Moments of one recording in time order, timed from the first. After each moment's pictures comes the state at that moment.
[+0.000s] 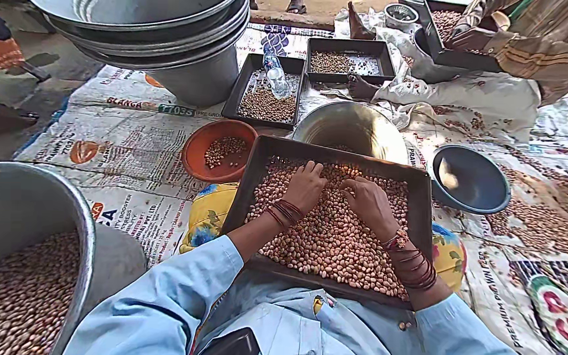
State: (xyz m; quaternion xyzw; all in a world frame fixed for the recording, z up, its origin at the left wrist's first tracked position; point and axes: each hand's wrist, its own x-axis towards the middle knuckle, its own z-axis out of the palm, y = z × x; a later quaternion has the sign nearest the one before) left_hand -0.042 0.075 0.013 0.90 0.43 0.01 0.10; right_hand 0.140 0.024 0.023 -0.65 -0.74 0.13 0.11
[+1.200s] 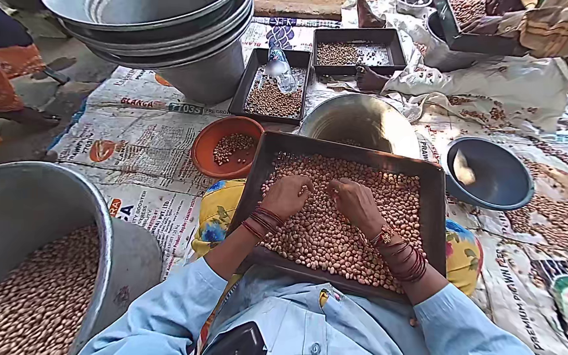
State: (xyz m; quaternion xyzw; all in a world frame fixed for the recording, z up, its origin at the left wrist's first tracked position) left_hand -0.104 0.055 0.020 0.80 0.51 0.08 0.31; right_hand 0.102 0.025 0.007 -0.60 -0.78 0.15 0.09
